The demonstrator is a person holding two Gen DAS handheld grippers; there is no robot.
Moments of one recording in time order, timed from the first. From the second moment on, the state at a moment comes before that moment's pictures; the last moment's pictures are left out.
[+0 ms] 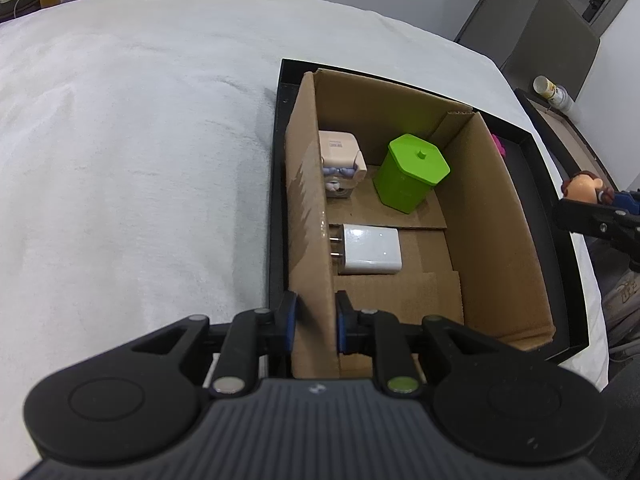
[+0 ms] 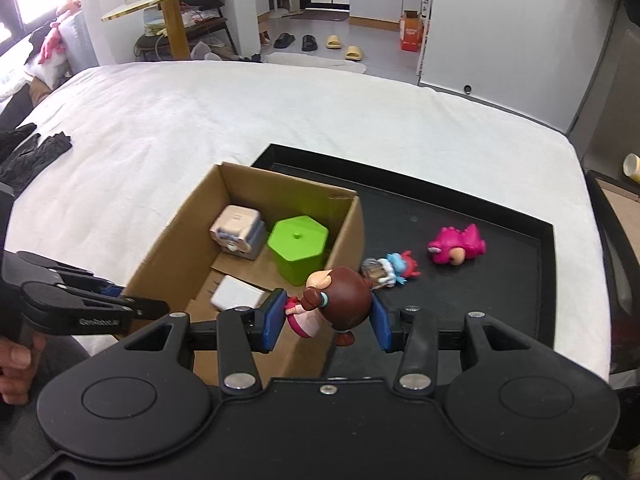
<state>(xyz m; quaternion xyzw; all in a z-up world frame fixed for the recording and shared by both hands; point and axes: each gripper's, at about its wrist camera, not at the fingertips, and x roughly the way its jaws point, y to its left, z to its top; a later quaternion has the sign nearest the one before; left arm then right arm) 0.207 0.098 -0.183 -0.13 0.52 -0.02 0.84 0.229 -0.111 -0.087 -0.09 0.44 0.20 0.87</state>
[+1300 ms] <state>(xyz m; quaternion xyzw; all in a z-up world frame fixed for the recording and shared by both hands) 0.205 0.105 -0.183 -0.15 0.51 -0.03 0.85 0.239 -0.145 -0.106 -0.05 0.47 0.18 0.86</state>
